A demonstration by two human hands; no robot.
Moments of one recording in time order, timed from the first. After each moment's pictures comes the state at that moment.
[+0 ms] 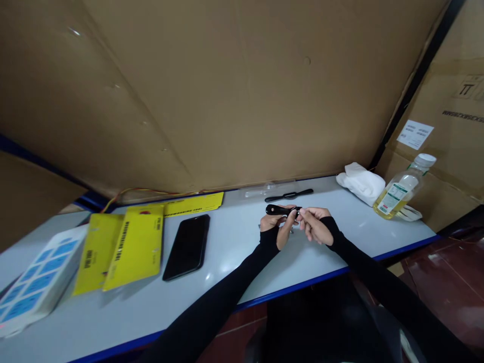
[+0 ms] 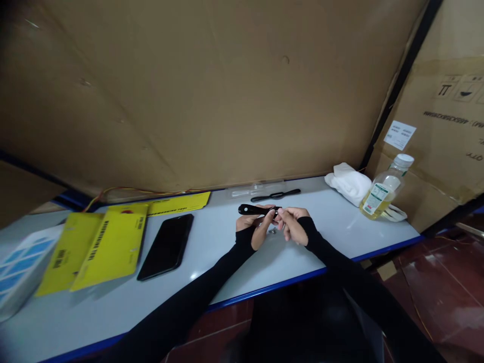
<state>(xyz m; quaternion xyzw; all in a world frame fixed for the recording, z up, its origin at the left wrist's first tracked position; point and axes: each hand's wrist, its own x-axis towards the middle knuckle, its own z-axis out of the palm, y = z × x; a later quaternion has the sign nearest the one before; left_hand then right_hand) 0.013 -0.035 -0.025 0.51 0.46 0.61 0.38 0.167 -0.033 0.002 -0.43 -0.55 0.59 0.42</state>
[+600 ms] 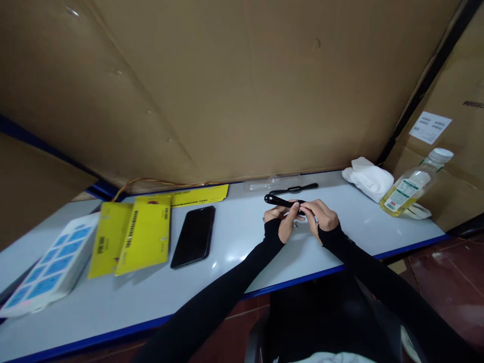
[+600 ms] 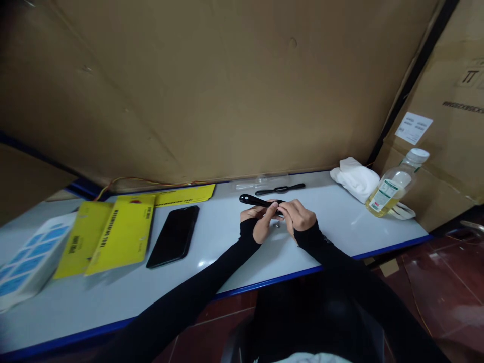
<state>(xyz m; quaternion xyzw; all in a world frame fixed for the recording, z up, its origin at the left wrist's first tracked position) 0.020 -0.032 -0.025 0.44 0.48 0.63 0.43 0.165 -0.031 -0.028 -0.39 -0.78 0.01 0.48</state>
